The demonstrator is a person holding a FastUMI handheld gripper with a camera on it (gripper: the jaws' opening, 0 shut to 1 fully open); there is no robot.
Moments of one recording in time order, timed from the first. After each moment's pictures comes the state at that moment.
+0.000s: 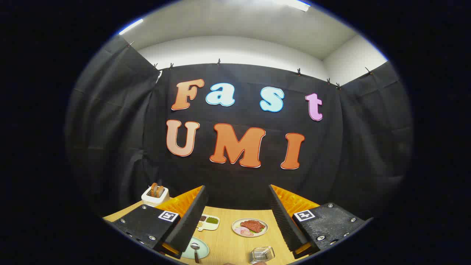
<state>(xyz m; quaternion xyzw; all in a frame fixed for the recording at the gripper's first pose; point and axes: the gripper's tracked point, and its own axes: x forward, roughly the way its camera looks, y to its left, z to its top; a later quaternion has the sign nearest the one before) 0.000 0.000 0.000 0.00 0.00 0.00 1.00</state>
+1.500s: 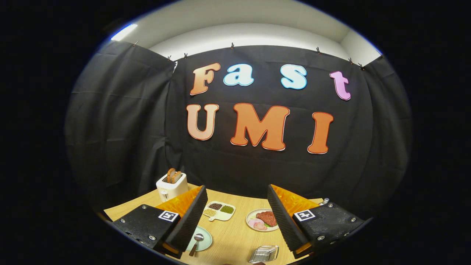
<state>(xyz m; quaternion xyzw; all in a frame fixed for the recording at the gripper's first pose) 0.034 -0.006 -0.059 0.01 0.07 0.12 0.99</state>
